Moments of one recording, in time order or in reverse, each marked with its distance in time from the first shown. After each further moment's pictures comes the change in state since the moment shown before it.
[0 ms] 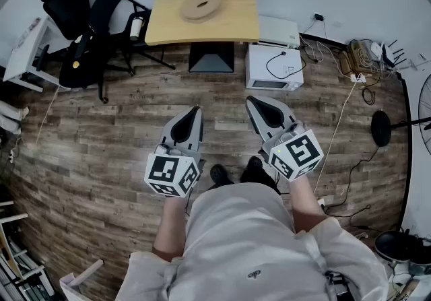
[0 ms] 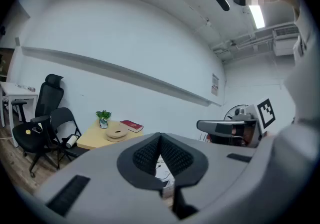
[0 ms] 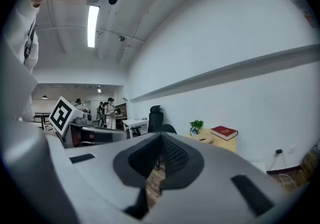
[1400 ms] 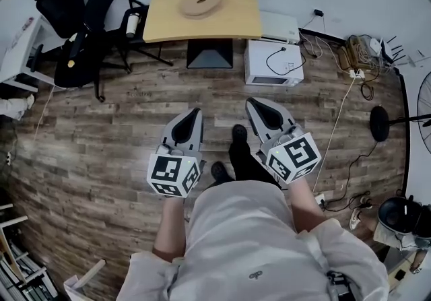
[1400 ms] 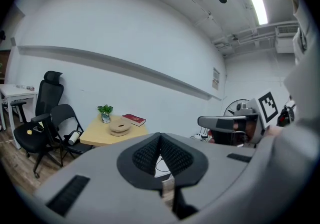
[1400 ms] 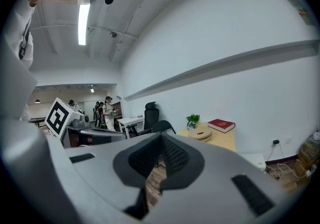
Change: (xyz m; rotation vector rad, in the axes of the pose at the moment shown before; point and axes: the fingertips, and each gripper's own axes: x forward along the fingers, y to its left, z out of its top) left arm 0.005 0.032 -0.019 0.009 0.084 0.012; right arm 0.030 0.003 -0.021 0.070 0.046 -0.042
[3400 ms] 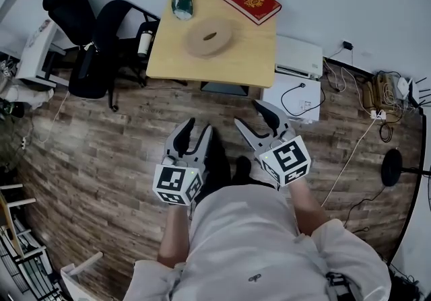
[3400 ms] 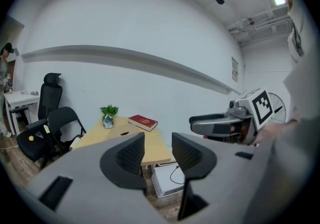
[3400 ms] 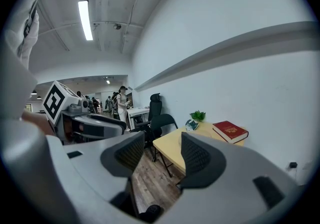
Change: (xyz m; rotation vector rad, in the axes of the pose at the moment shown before) left arm 0.225 0.055 0.051 -0.001 0.042 0.155; right arm 0.164 -0.201 0.024 -0.106 0.102 0.196
